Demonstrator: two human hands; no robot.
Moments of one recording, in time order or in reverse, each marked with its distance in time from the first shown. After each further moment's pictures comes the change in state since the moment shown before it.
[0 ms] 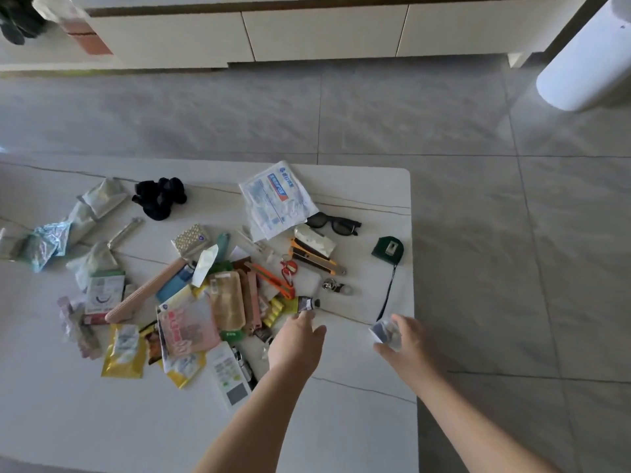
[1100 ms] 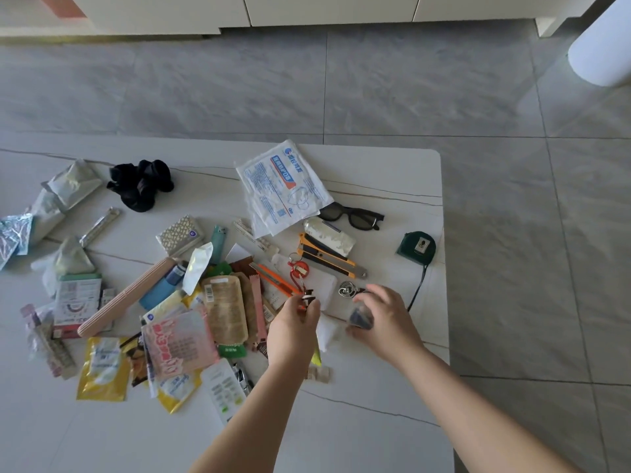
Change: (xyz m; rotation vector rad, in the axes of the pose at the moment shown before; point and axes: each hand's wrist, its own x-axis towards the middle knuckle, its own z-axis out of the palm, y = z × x) left_hand 0.070 -0.030 0.006 -0.434 0.176 -0.082; right_hand 0.076 -0.055 0.045 -0.186 -0.073 -0.224
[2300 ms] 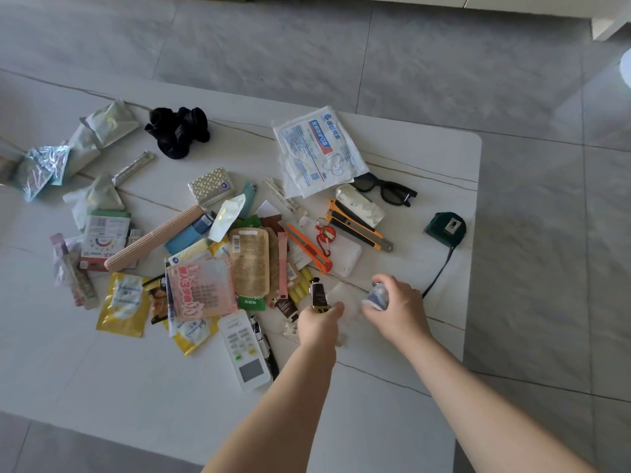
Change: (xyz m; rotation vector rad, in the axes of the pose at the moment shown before) left_hand -0.021 -0.041 0.034 -0.680 -0.049 -0.553; right_hand -0.020 -0.014 0.027 0.021 0.047 0.162
